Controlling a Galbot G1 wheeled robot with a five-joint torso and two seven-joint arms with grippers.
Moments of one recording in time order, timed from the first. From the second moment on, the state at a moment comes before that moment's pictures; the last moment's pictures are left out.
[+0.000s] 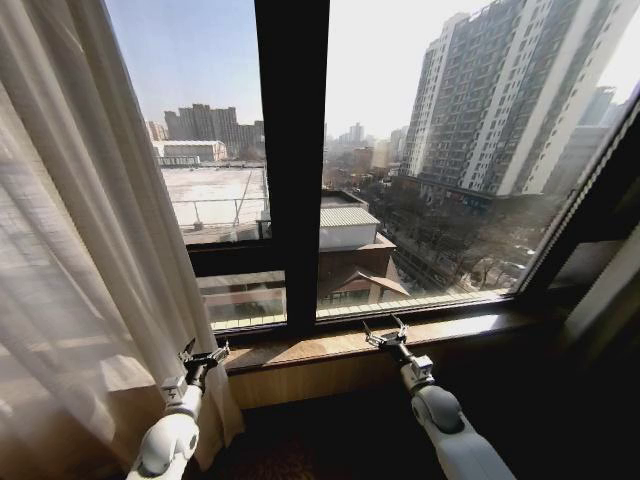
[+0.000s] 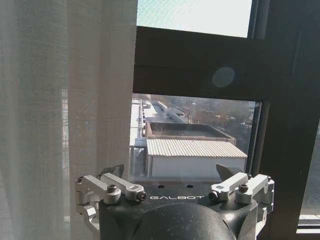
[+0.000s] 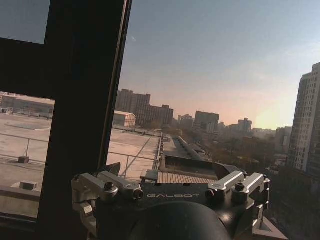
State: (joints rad) left arm 1.27 -1.26 -0.55 -1.84 -0.39 0.16 -0.11; right arm -1.14 1.17 0.42 1.64 0.23 0.12 -0.07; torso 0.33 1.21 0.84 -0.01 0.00
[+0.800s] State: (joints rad) left arm 1.29 -1.11 -0.68 -1.76 -0.38 -0.03 -0.07; right arm -1.14 1.17 0.42 1.64 0.23 0.12 -0.07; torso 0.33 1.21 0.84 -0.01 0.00
